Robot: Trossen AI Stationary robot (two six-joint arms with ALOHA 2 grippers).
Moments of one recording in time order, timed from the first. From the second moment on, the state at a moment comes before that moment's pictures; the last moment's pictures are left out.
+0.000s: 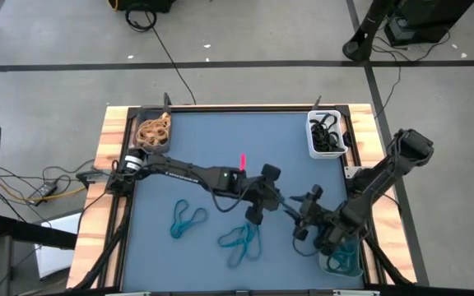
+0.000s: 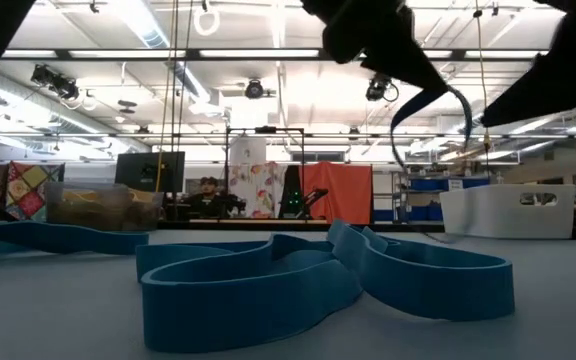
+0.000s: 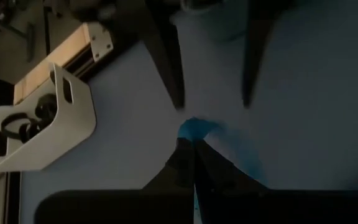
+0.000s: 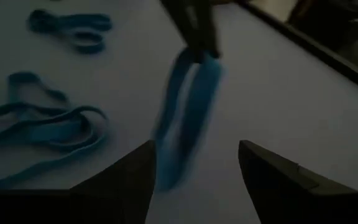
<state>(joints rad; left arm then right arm) -0.17 2.08 1.79 -0.41 -0.21 0.49 0.80 1.44 0.73 -0.50 1.02 1.02</state>
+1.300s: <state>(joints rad) -0.18 2.06 1.79 -0.80 -0.14 0.22 0.91 1.12 0.73 -0.51 0.80 0.90</state>
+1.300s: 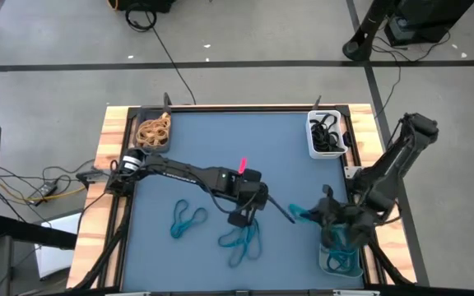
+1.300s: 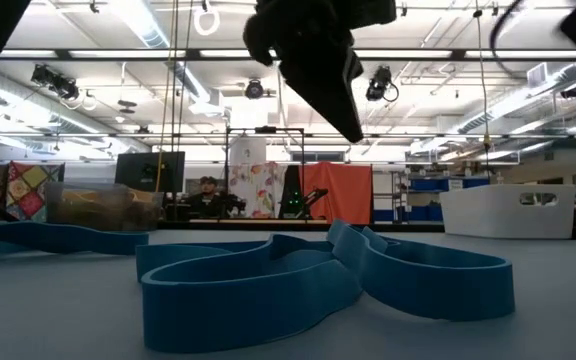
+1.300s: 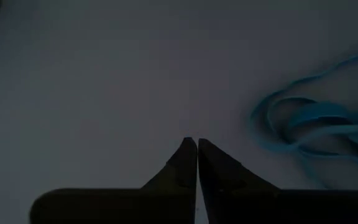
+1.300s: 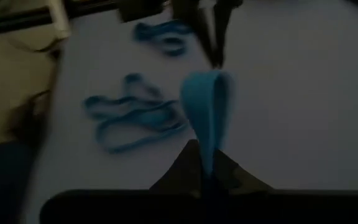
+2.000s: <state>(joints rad) -0.35 1.97 1.79 -1.01 -0.41 -0.15 1.33 0.99 0.73 -0.60 0.57 1.22</state>
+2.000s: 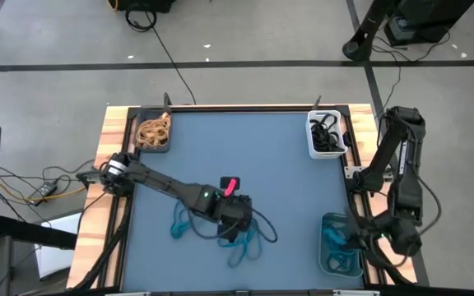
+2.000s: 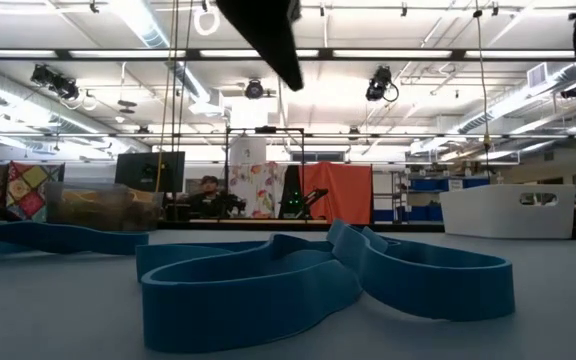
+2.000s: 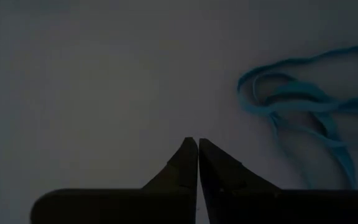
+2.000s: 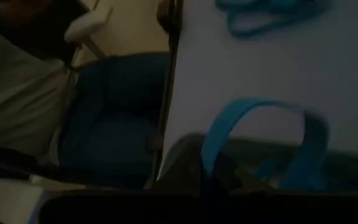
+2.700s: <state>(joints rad) -0.51 1.97 1.67 -1.12 -0.50 -0.86 1.37 1.33 0.73 -0.60 0.47 1.55</state>
